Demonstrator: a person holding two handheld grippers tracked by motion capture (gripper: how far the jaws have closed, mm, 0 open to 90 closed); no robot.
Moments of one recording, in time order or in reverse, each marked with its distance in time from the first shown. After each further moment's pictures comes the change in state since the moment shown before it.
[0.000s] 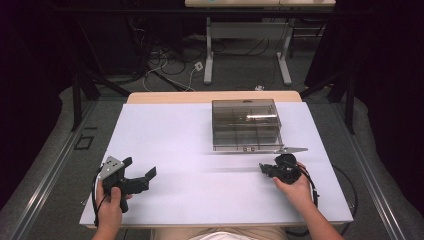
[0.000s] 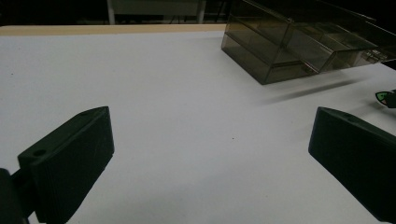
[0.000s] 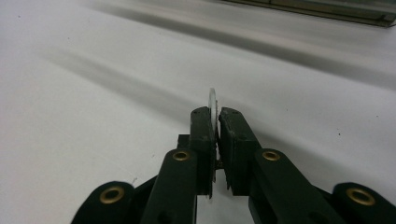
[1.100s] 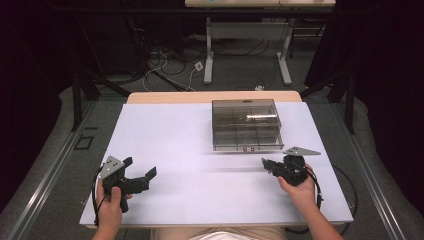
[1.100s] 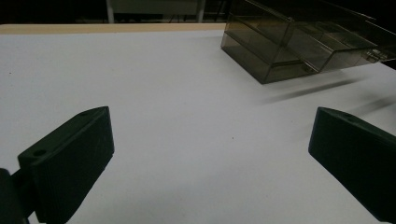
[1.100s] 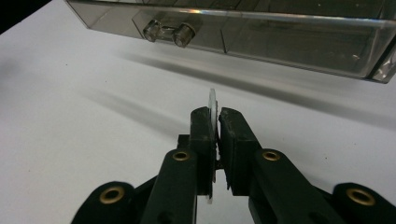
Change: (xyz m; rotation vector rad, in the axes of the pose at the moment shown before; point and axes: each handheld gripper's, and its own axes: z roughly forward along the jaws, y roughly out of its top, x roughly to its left) left arm 0.001 0.000 0.001 0.007 -0.002 0.004; right arm 0.005 0.000 -0.027 -0.166 0.042 0.017
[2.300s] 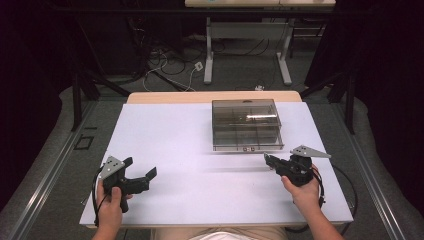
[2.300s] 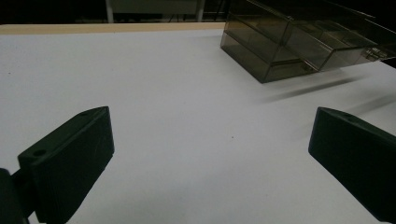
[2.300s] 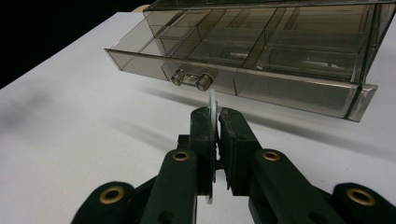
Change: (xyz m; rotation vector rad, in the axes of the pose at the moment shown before) left arm -0.001 0.000 0.000 0.002 0.001 0.003; right arm 0.010 0.010 -0.023 -0.127 0.012 -0.009
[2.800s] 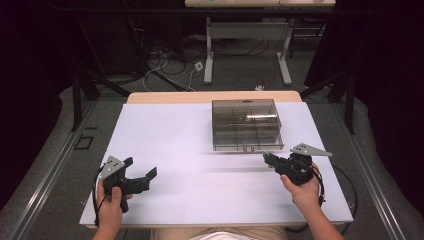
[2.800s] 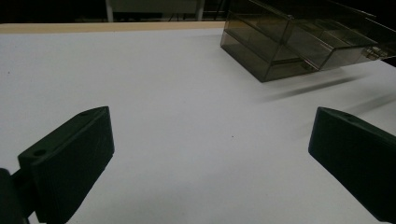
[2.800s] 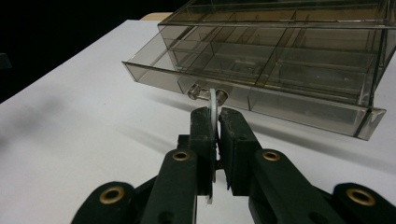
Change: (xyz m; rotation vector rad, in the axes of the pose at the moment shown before) left arm 0.000 0.000 0.000 0.003 -0.001 0.001; right arm 0.010 0.010 -0.006 -0.013 0.023 -0.014
